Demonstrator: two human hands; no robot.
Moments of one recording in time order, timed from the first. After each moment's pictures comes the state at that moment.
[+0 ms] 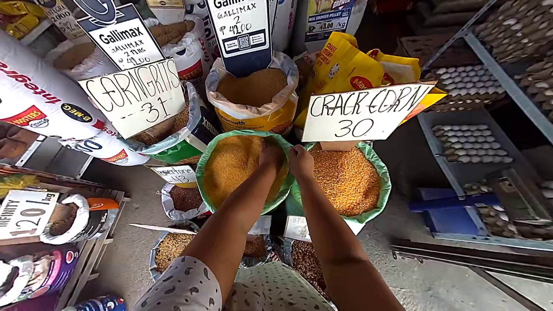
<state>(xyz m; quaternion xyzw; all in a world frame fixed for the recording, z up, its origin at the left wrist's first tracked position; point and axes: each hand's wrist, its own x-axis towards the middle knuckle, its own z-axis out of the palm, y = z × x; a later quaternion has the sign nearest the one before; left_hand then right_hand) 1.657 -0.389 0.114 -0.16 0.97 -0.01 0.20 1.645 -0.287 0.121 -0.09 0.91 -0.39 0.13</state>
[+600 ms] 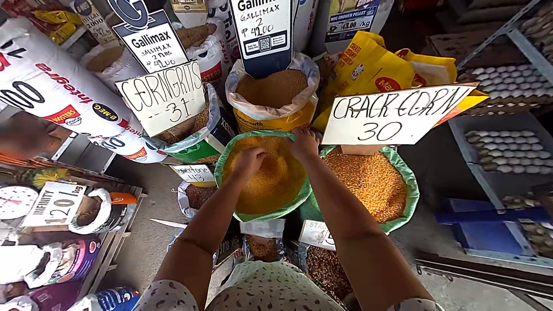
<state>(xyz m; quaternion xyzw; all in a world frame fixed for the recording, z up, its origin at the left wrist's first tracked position) 1.765 -0.508 0.150 -0.12 0.95 0.29 -0.08 1.614 -0.354 0.149 -0.23 0.92 -0.28 0.12</state>
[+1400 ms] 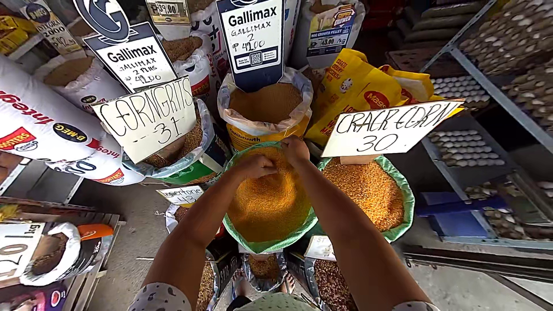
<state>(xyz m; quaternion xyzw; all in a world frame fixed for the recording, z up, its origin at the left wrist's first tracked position) 1.696 -0.581 0.145 0.19 0.92 0.33 0.12 1.590 -0.413 0.142 -0.19 0.93 -0.29 0.12</state>
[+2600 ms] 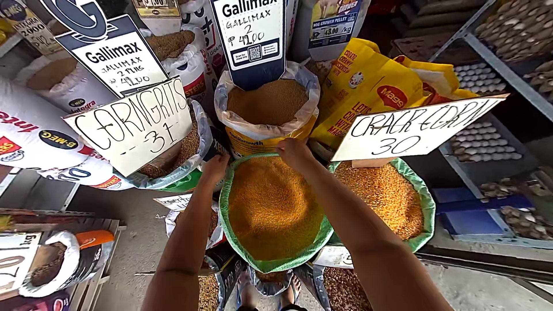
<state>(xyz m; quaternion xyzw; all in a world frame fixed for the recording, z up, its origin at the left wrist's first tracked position) 1.729 -0.680 0.126 -0.34 0.87 0.35 0.07 1.575 -0.438 0.149 -0.33 0.91 -0.20 0.17</state>
